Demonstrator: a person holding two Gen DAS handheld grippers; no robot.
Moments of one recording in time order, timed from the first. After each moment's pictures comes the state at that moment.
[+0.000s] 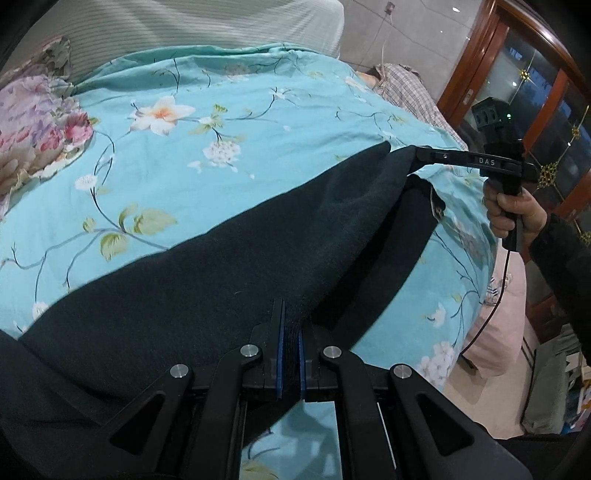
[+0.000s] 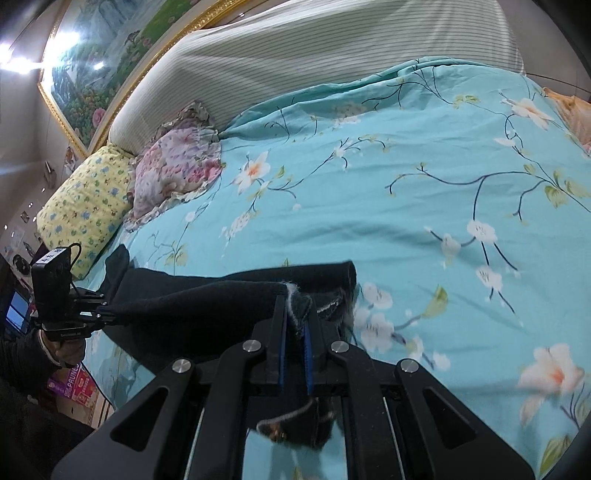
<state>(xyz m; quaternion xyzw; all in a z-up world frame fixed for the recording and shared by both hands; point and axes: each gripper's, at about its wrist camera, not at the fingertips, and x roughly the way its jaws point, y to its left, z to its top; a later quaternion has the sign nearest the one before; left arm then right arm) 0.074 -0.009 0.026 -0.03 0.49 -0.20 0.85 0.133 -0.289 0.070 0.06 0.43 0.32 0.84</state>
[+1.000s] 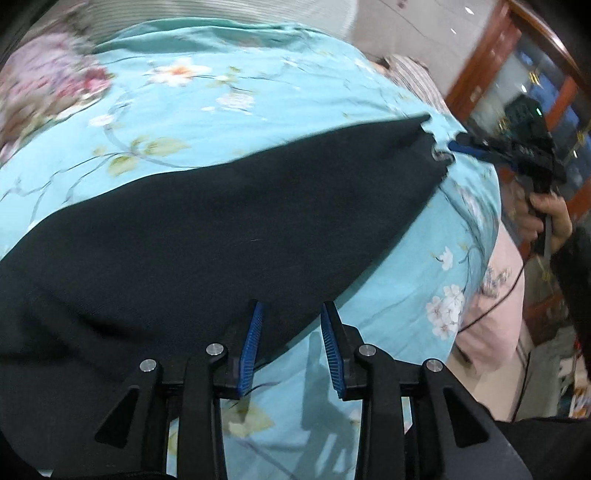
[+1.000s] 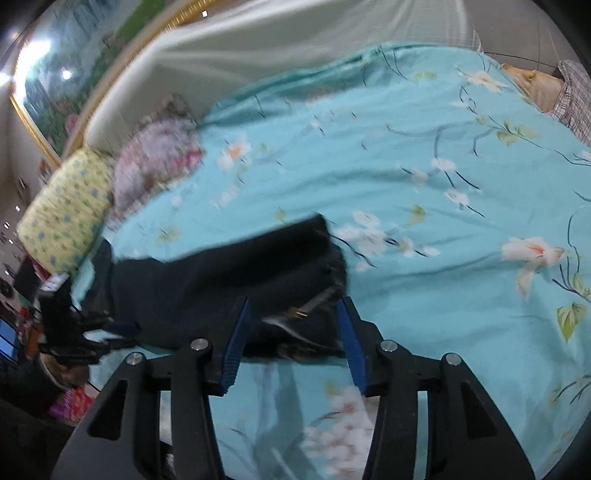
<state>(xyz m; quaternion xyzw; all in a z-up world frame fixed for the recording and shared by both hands) 0.033 0.013 -0.003 -0.05 0.51 -0.18 0.84 0.069 -0.288 0.072 0.08 0.45 0.25 0.85</state>
